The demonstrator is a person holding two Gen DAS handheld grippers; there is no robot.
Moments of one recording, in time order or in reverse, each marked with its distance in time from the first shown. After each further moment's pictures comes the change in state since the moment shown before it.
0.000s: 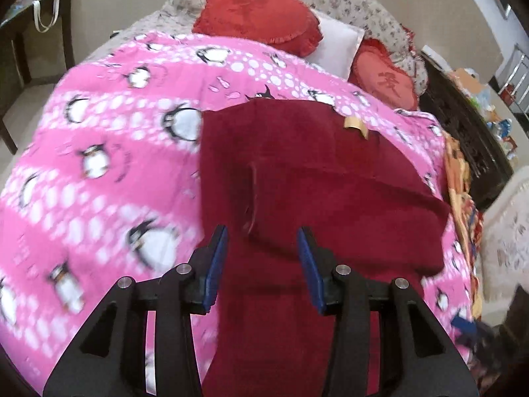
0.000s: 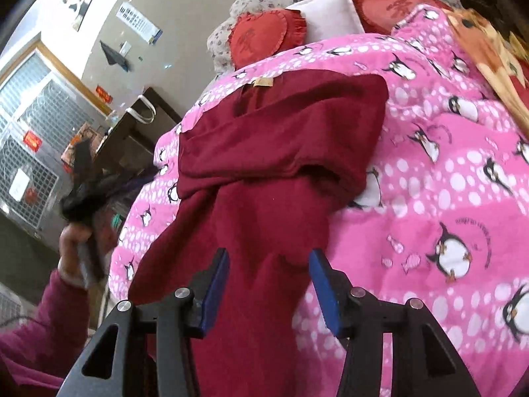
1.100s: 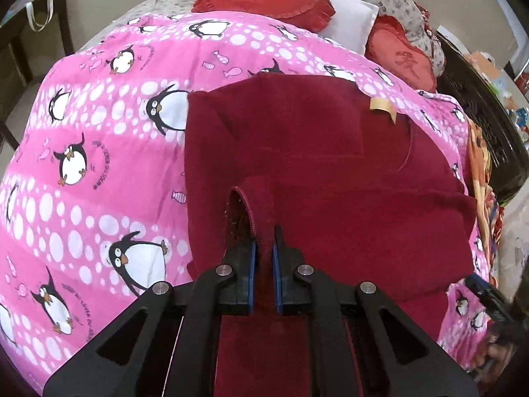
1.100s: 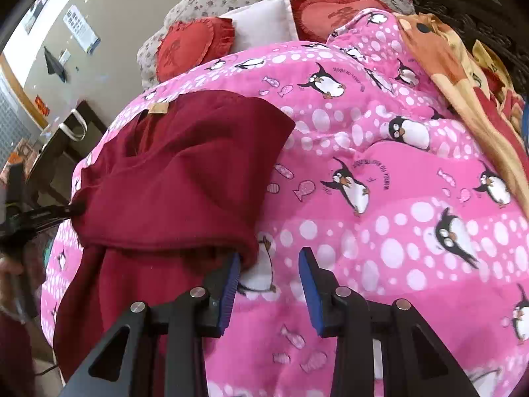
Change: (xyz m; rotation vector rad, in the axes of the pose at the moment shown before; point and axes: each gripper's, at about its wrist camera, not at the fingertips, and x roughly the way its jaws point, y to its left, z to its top) left arm 0.033 0.001 0.003 0.017 0.067 0.061; right arm 0.030 -0.067 0.048 0.038 -0.044 -0.310
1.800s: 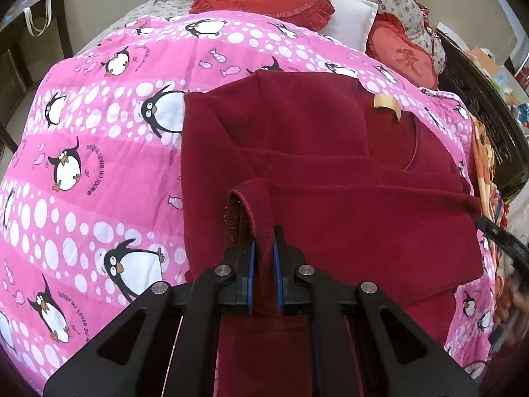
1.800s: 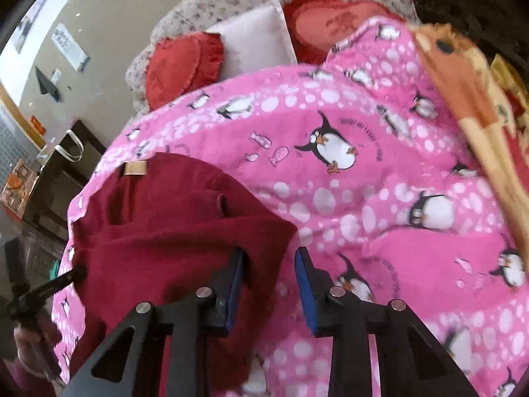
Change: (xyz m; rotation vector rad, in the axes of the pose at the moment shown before) left arm 0.010 -0.001 0.002 0.017 -0.005 0.012; right arm 0.021 -0.015 0.071 0.050 -0.053 0.043
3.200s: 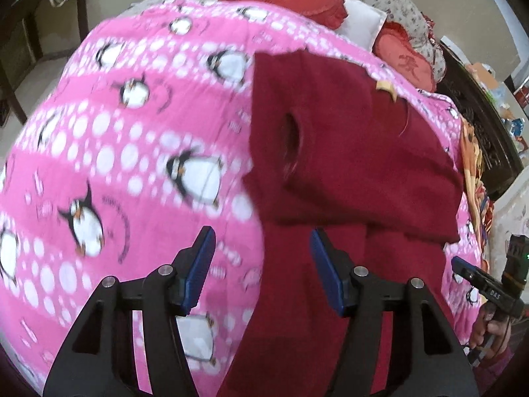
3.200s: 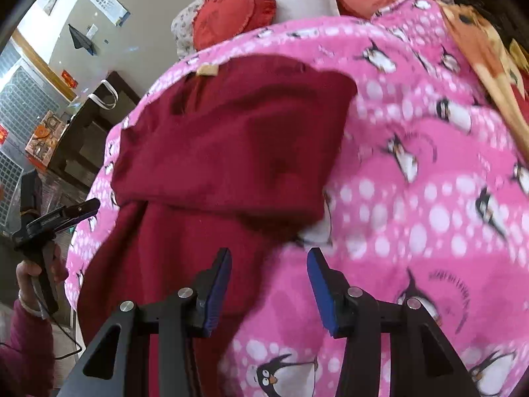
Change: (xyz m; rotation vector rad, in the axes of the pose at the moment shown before) left arm -0.053 0.045 -0.068 -0.091 0.030 -0.036; right arm -0.019 0.040 -0.101 -0.064 0.177 0.110
